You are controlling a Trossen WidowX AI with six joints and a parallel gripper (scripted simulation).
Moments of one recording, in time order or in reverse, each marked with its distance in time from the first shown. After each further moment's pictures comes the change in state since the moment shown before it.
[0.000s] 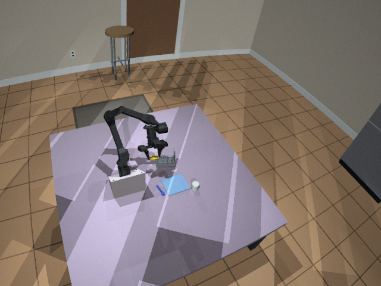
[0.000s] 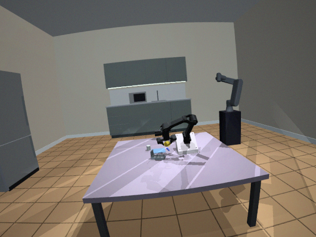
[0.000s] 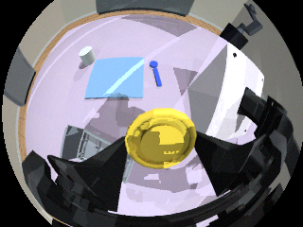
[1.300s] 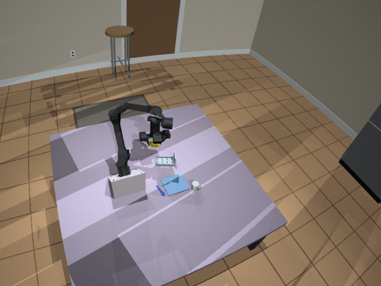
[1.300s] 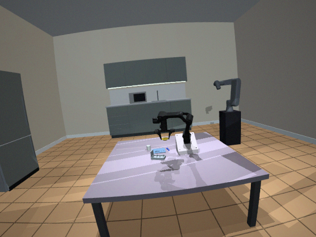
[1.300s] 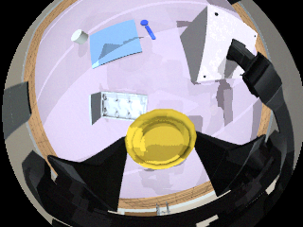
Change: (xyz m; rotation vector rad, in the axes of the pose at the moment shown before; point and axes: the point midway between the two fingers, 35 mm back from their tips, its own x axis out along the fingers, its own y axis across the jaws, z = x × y) arm -0.083 0.012 0.009 0.259 0.543 0.039
